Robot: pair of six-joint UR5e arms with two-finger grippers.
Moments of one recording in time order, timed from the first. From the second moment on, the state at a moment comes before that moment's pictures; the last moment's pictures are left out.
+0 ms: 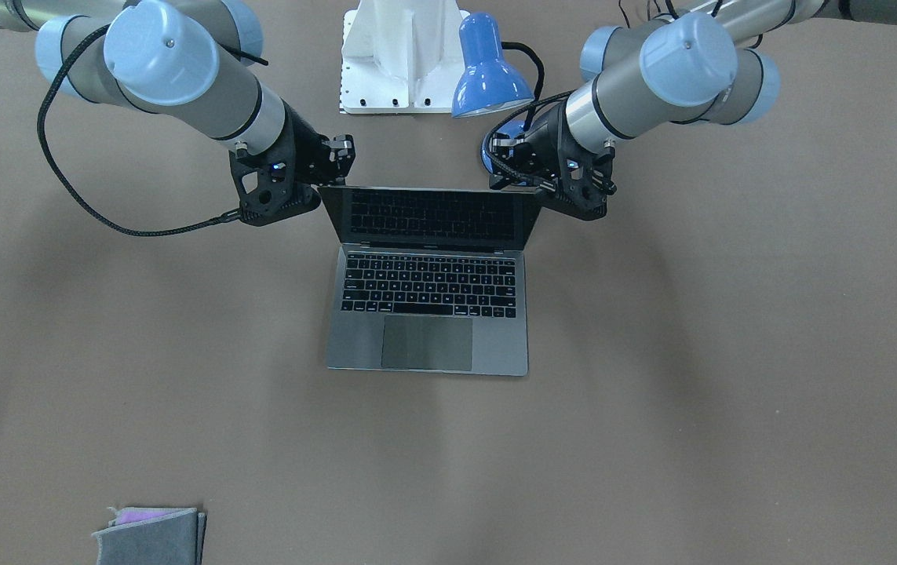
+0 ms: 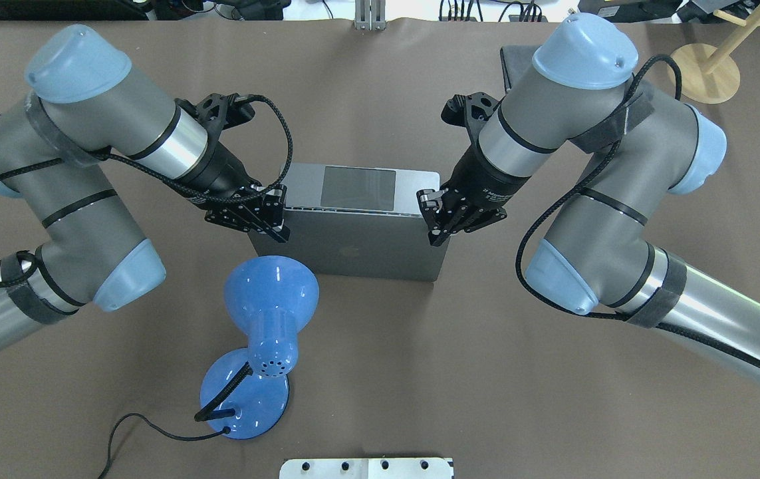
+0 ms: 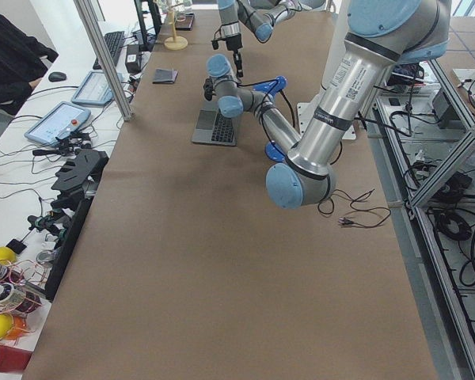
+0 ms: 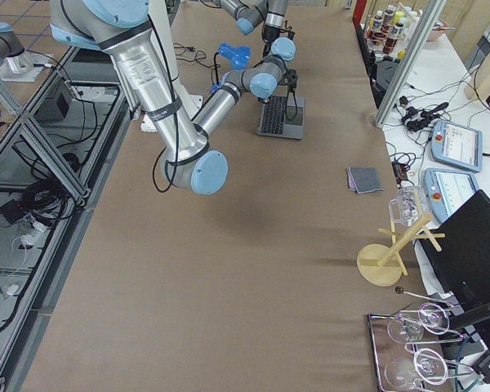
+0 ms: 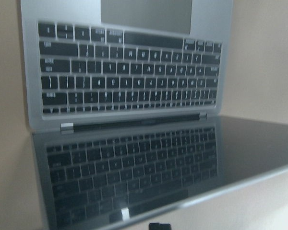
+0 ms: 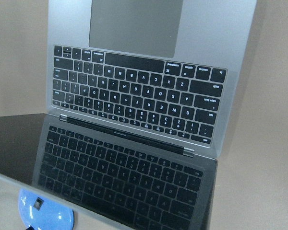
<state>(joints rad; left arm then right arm) -0.77 -2.12 -1.72 -1.99 -2.45 -1.22 0.74 -0.98 1.78 -1.47 2.41 1.07</state>
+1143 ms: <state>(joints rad) -0.80 -2.26 -1.46 -2.09 -2.35 -1.21 0.82 -0.82 1.44 -1.30 2.41 1.06</state>
